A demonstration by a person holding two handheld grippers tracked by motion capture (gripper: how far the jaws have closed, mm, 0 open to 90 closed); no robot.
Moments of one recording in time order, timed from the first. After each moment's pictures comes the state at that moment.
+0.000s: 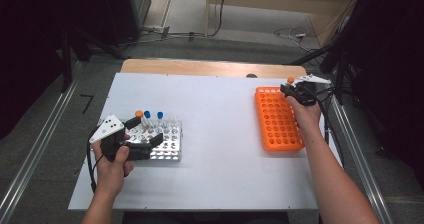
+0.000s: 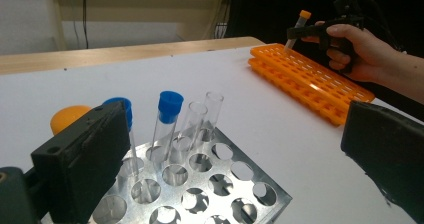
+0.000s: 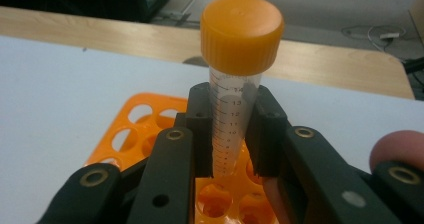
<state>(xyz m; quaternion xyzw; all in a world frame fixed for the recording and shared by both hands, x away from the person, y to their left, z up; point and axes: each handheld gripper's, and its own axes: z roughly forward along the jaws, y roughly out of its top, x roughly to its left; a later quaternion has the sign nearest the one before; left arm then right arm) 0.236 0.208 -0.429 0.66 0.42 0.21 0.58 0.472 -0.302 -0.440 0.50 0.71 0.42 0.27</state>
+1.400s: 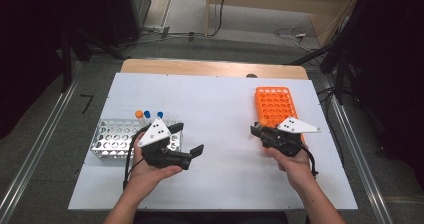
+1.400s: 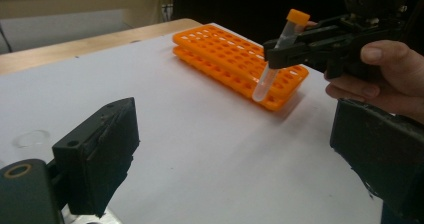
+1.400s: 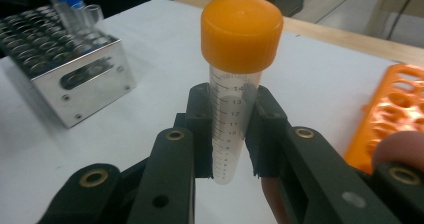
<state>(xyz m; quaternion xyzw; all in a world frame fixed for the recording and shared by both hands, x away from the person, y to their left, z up) 0.239 0.110 -0.423 0.73 0.34 0.15 0.57 0.305 -0.229 -0.442 0.32 0.78 0.51 0.17</state>
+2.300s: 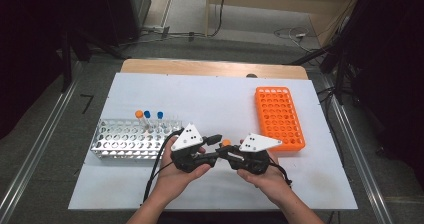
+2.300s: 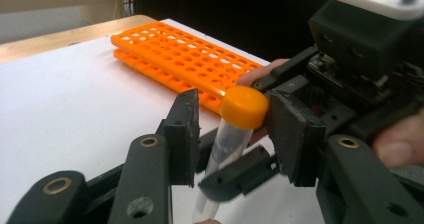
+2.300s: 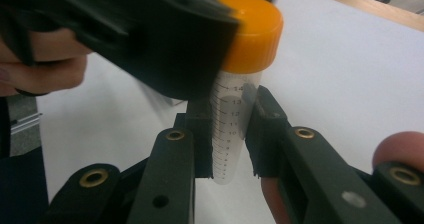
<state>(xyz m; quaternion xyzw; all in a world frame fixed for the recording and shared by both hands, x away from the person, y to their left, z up) 0.242 0.052 -0.427 0.75 0.30 0.12 0.57 0.263 -0.154 -0.448 0.22 0.84 0.49 0.11</state>
